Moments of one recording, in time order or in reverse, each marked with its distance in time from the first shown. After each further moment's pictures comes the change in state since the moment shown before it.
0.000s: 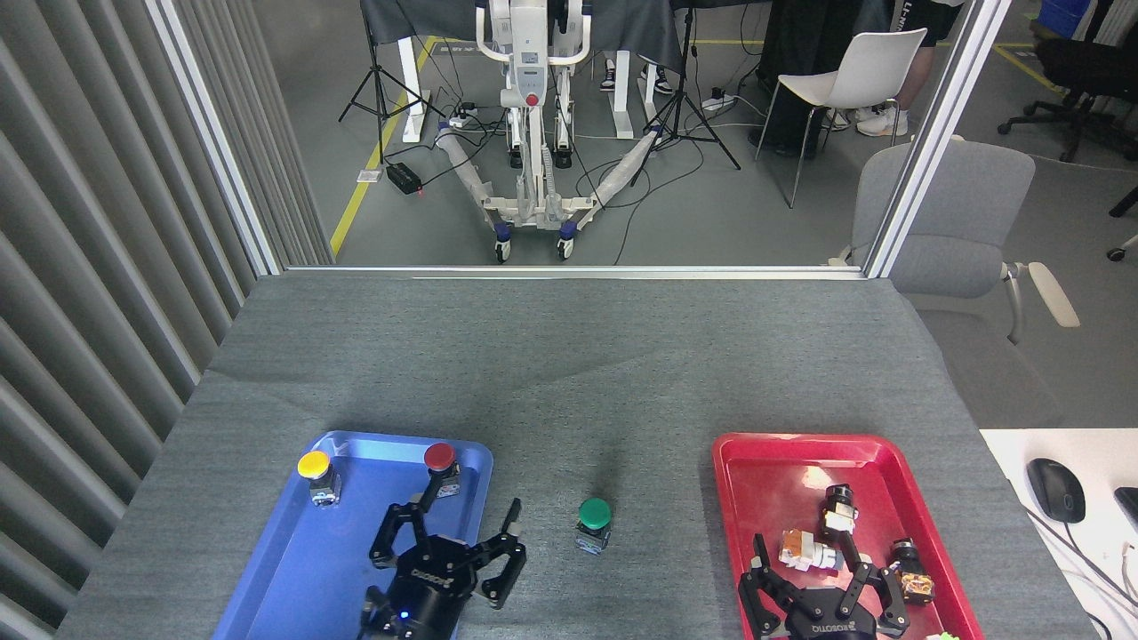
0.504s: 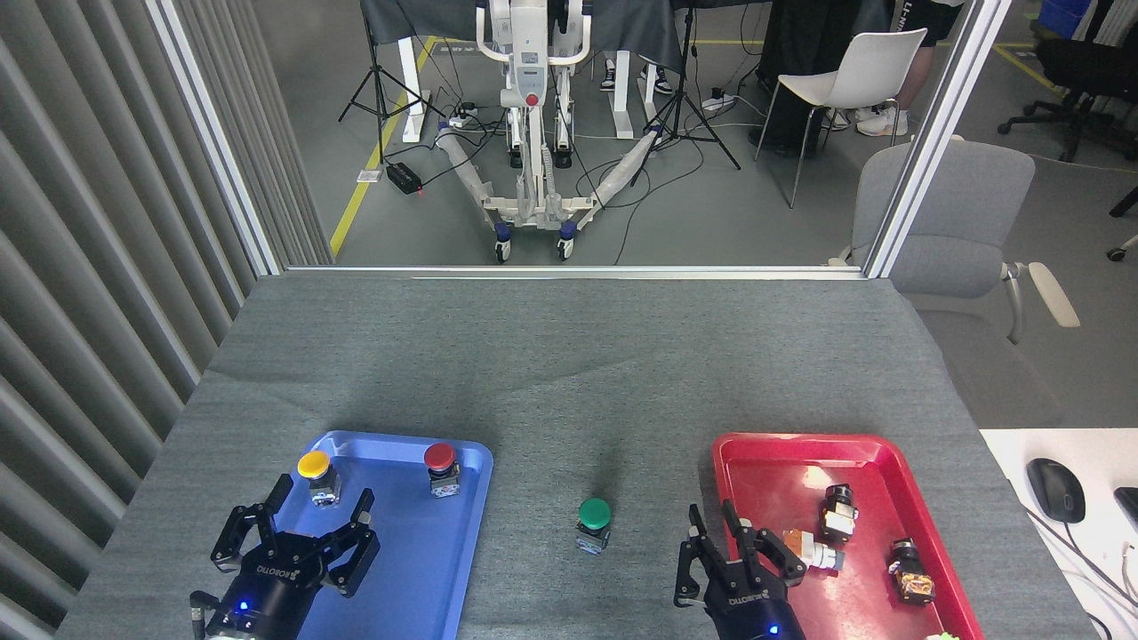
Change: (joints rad) left arm 0.078 0.033 0.444 -0.052 -0.009 -0.337 -0.144; right arm -0.115 0.030 0.162 0.120 0.013 0.000 0.010
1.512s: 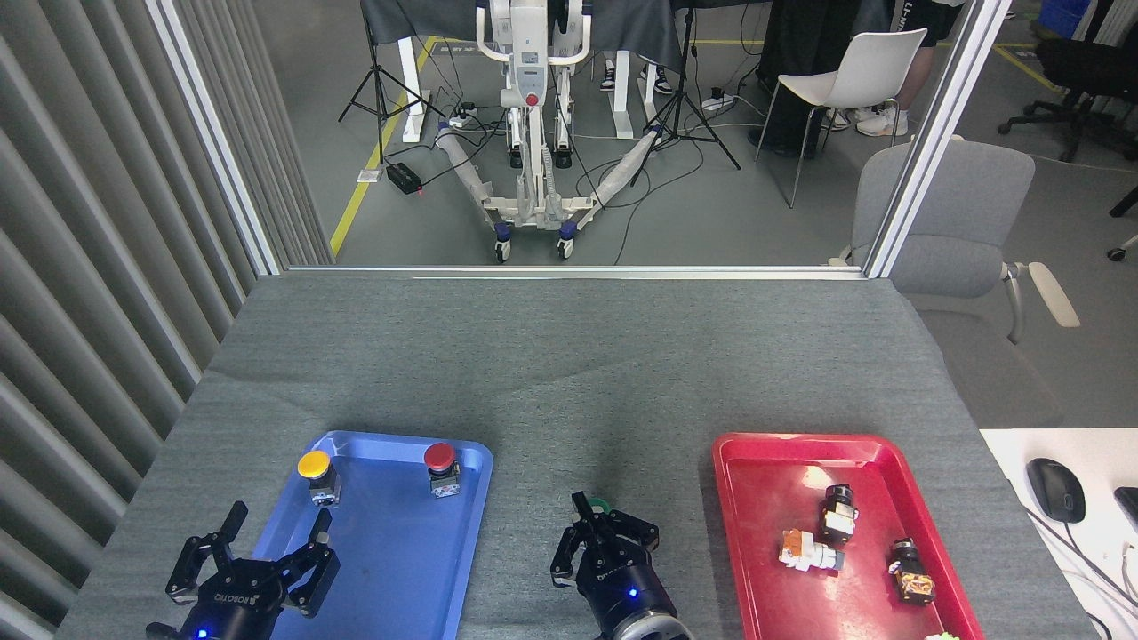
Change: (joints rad) left arm 0.052 -0.003 0.094 0.016 0.006 -0.010 0.012; right arm -0.230 0.118 0.215 0.368 0.080 0.096 -0.003
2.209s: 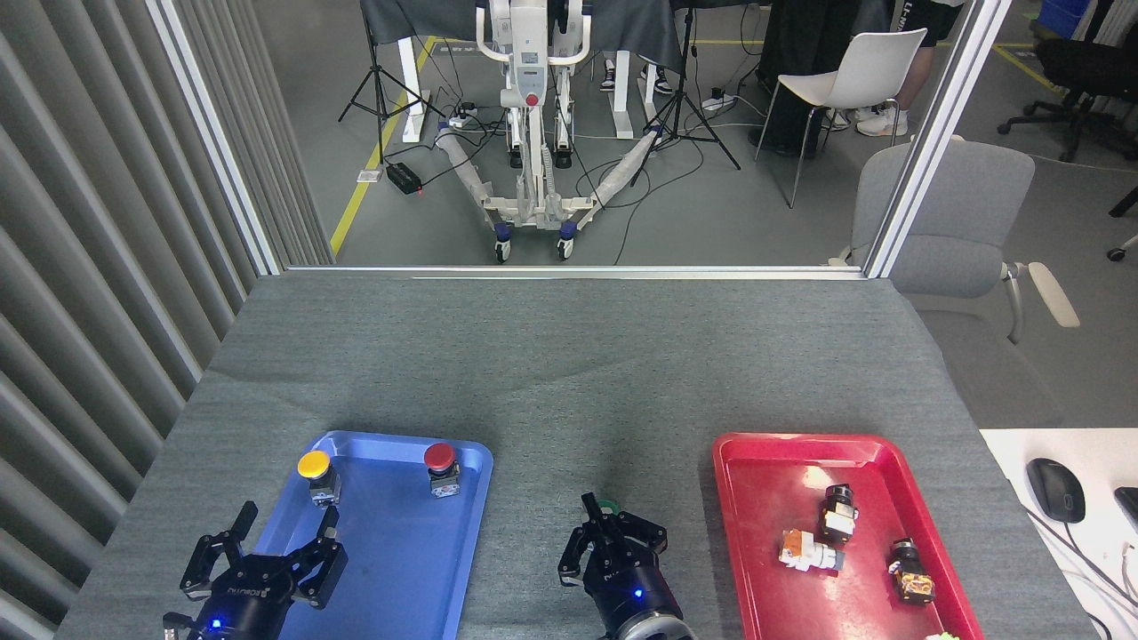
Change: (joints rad) left arm -0.053 -0.016 -0.004 0.087 0.000 0.003 0.000; right arm 0.002 -0.005 -0.004 0.003 0.000 0.040 -0.005
